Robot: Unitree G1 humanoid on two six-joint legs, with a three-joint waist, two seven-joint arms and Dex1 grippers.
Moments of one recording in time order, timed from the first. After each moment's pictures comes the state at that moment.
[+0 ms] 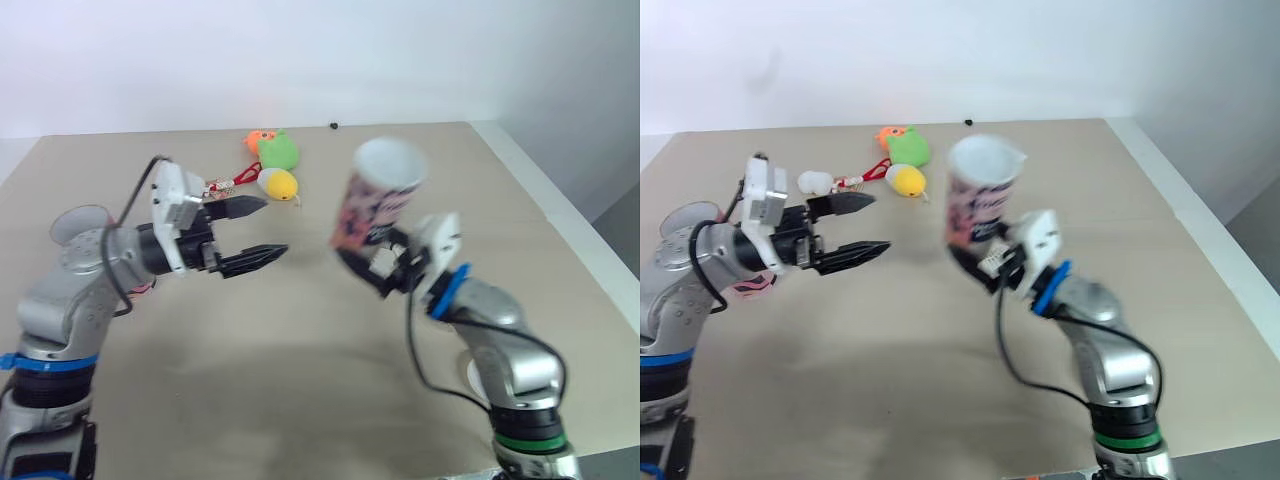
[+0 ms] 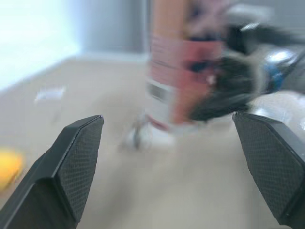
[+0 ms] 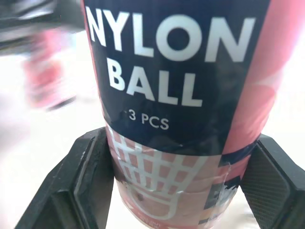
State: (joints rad) left arm -0.51 0.58 0.09 -0.34 -0.72 0.61 -0.93; right arm -0.30 -0.36 -0.16 -0.41 0.40 0.49 0.57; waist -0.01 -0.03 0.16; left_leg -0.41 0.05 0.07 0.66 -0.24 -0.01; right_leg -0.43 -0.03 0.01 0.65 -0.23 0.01
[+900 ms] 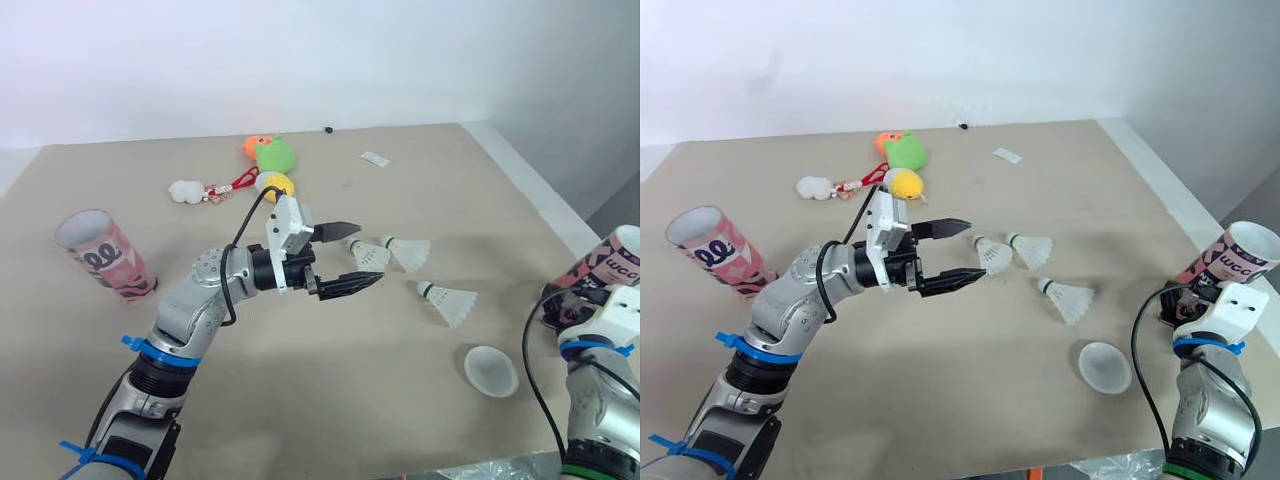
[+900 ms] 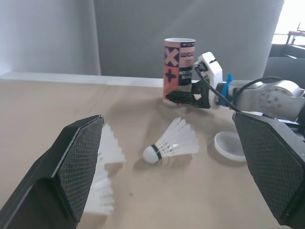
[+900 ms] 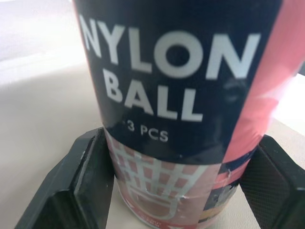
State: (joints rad) left arm -0.55 0.31 -0.20 -0.20 -0.53 0.46 -0.89; right arm -0.08 -0.41 -0.64 0.14 0.31 0.28 0.15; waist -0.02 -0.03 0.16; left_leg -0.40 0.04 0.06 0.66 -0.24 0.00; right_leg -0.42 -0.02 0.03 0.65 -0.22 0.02
